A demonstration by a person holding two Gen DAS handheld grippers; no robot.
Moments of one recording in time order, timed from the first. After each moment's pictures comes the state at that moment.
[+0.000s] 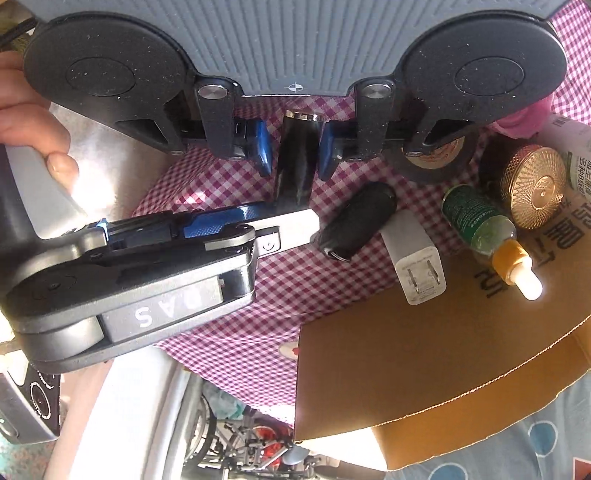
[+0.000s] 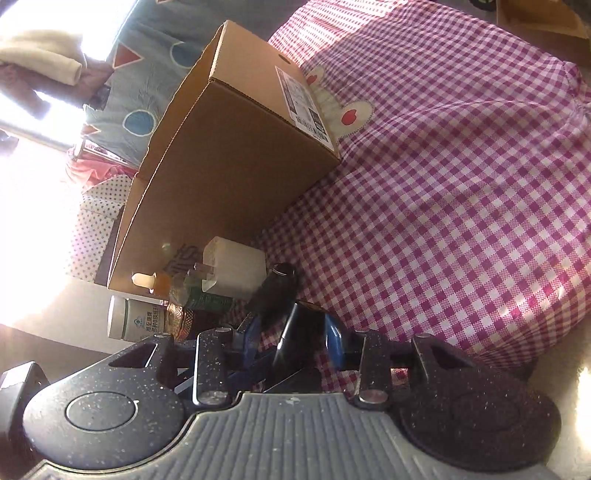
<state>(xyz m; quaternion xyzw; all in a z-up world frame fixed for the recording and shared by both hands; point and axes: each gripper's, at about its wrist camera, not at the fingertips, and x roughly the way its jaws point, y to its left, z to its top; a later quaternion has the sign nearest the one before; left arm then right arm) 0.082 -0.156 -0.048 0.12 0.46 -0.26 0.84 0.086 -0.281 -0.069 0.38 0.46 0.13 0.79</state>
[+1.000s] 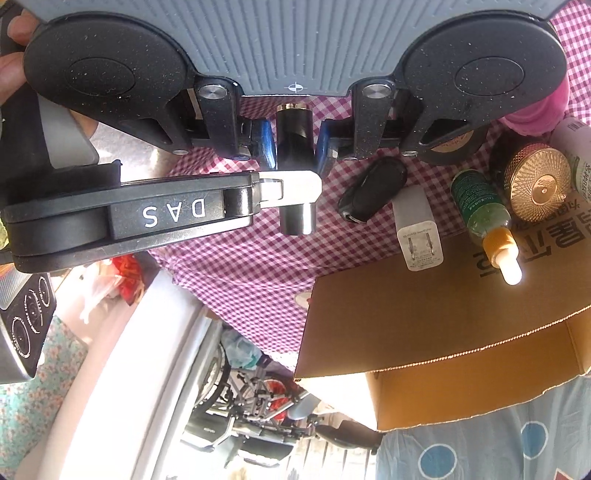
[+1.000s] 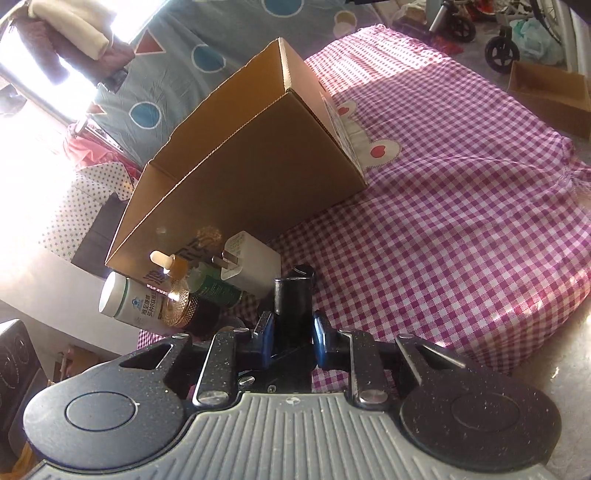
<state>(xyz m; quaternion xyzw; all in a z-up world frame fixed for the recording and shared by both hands) 0.067 -0.132 -0.018 0.03 0.41 -0.29 0.86 0.050 -0.252 -0.025 0.30 0.42 0.11 0.85</state>
